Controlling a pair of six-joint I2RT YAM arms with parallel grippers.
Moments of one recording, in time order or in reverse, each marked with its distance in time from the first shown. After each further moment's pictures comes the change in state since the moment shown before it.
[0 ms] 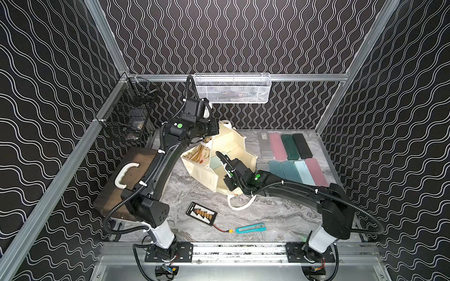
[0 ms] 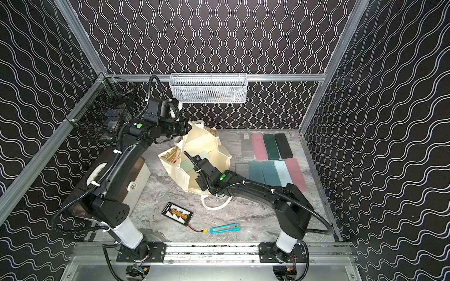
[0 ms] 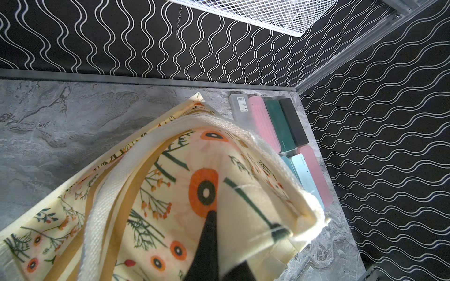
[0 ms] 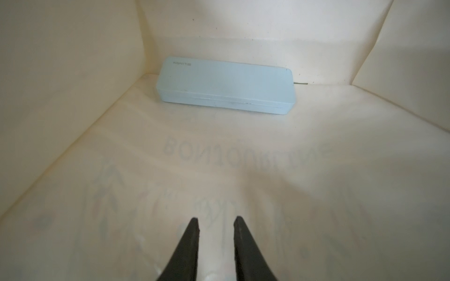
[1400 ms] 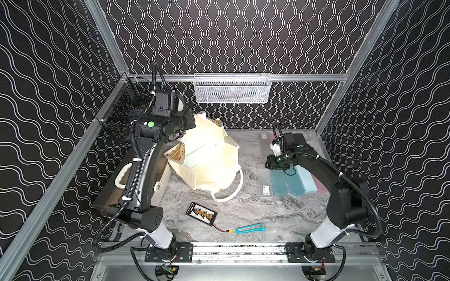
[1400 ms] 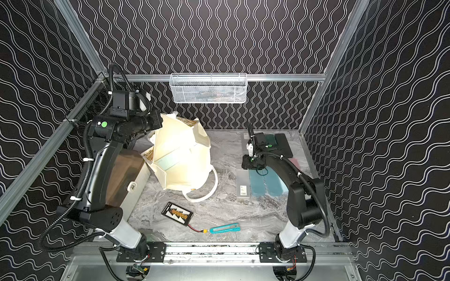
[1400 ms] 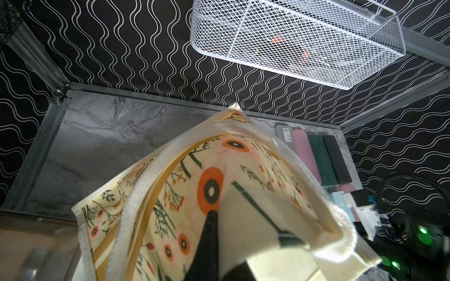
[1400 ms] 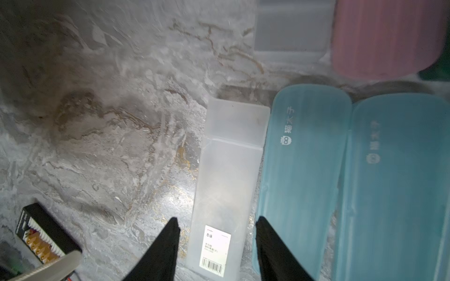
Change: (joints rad) left arm 0.171 -0.076 0.135 -0.198 -0.121 0.053; right arm -0.646 -0.116 0.023 -0.378 -0.433 0.011
